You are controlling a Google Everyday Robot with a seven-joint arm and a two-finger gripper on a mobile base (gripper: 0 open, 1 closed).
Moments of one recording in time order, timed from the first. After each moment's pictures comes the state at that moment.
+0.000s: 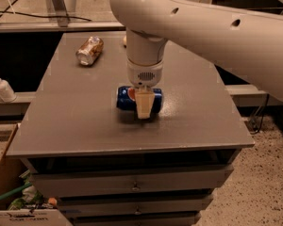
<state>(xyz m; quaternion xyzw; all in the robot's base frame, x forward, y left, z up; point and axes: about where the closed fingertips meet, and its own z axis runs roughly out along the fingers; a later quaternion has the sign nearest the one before) 0.532 -0.010 0.832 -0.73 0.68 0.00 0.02</state>
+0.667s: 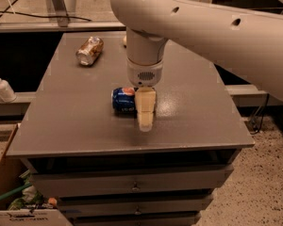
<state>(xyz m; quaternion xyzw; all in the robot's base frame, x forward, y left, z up) 0.531 -0.009 0.833 -0.73 0.68 0.00 0.03</state>
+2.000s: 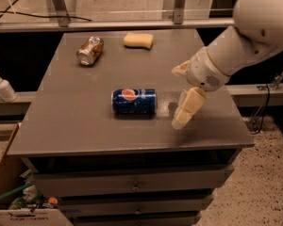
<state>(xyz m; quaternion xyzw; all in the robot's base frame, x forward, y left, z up) 0.527 -0.085 0.849 -0.64 0.71 0.18 0.24</state>
